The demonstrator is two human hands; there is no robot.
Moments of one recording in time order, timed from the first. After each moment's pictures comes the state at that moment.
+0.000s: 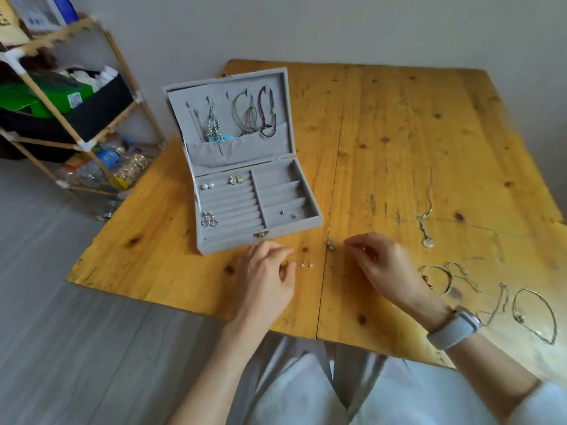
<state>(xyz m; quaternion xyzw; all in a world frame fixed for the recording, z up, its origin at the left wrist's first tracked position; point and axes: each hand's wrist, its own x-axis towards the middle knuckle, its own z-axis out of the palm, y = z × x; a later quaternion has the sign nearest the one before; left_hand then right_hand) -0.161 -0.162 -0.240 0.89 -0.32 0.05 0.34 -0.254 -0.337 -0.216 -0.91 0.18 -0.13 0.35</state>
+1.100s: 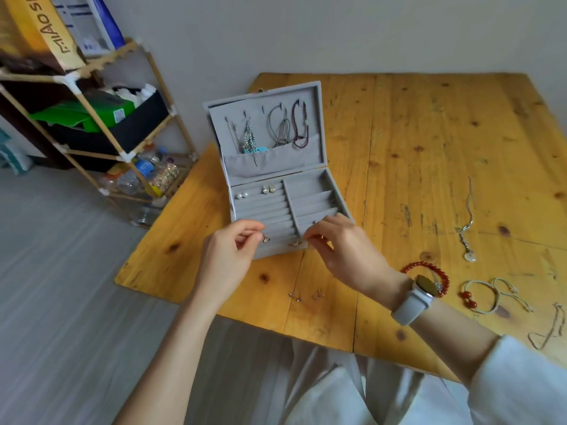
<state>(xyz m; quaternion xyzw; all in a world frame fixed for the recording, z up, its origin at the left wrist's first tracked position) -0.099 -0.100 -0.187 0.85 -0.25 -0.01 0.46 -0.180 -0.278 -0.194 -0.94 0.00 -0.17 0.28</state>
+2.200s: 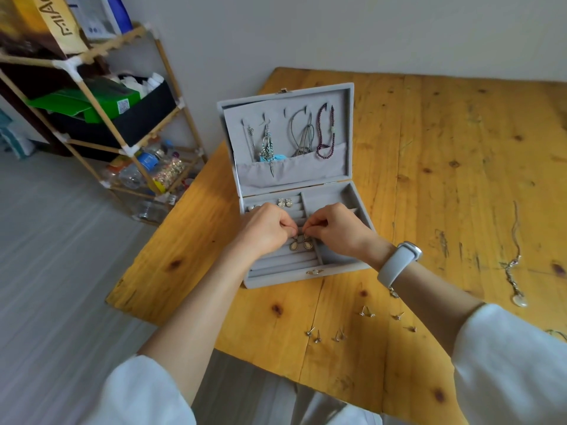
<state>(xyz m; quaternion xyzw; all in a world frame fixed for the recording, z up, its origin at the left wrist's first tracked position) -0.014 -0.160 -0.185 0.92 -0.25 -0.17 0.25 -0.072 -0.297 -0.204 -0.91 0.09 0.01 0.40</state>
